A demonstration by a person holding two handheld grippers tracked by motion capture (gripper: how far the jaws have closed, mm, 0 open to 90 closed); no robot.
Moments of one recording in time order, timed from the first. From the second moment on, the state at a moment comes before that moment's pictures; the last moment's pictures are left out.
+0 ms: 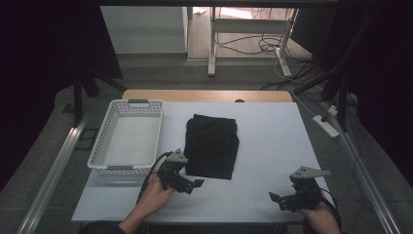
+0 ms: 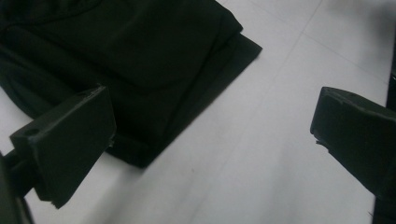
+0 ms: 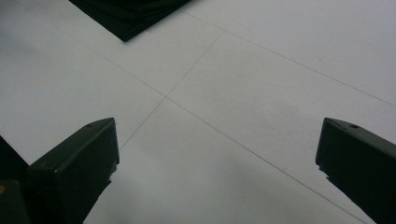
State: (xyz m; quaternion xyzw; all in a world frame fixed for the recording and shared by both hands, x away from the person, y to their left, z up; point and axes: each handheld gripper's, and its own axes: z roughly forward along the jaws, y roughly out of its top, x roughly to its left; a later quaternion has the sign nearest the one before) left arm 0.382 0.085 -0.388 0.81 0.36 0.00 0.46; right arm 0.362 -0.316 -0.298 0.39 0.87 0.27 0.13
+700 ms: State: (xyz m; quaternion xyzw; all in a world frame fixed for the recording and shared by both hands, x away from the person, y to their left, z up) left arm 0.432 0.071 -0.394 0.81 0.39 0.01 0.45; right arm 0.362 -0.316 -0.298 0.39 0.87 0.27 0.13
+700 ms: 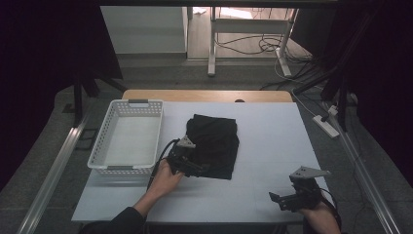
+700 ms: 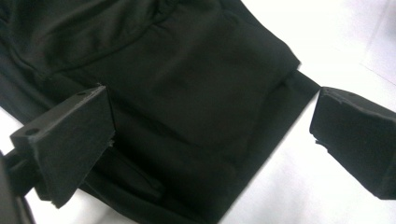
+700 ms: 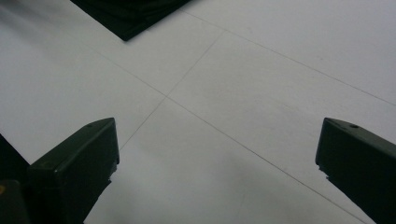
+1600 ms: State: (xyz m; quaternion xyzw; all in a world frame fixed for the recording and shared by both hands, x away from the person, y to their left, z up) left arm 0.486 0.070 -0.402 0.79 0.43 0.03 0.44; right arm 0.363 -0.317 -0.298 0.39 0.87 0.27 0.12
